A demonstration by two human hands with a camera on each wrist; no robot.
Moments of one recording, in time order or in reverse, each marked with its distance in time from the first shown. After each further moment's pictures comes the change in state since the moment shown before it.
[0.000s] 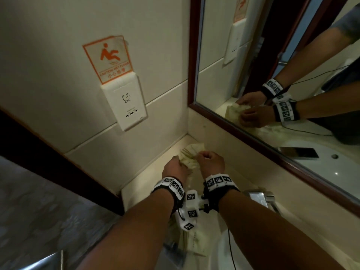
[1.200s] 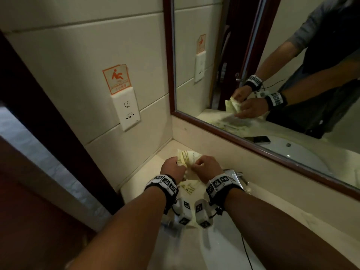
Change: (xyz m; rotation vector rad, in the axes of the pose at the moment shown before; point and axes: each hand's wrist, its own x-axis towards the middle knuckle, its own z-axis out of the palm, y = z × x) left_hand -0.132 0.029 -0.045 -0.299 -0.173 0.137; right_hand -0.147 -0.021 -0.087 -0.415 -0.023 -0.307
